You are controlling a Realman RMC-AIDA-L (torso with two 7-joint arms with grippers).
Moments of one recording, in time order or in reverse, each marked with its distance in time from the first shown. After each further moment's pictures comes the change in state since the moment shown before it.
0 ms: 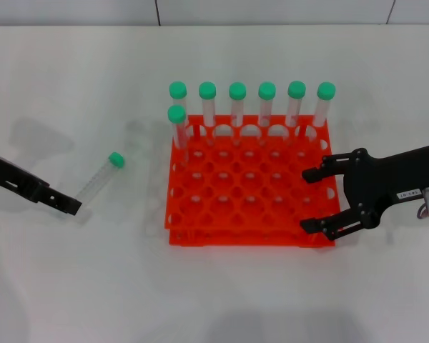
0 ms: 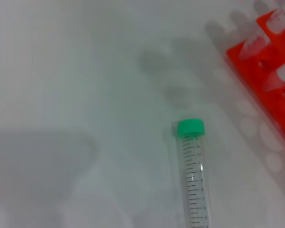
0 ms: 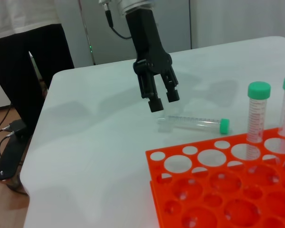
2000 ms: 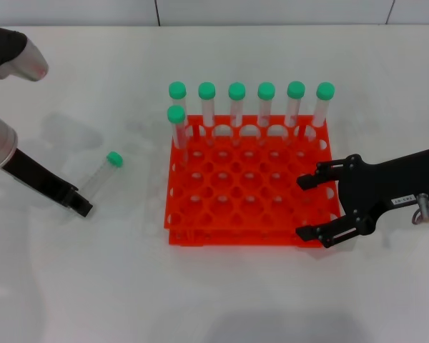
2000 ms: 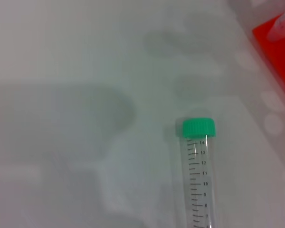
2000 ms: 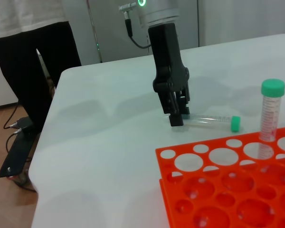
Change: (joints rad) left arm -0.070 -0.030 0.163 -0.103 0.063 -0.122 -0.173; right arm 0.002 0.004 -0.026 0.008 0.005 0.006 -0.008
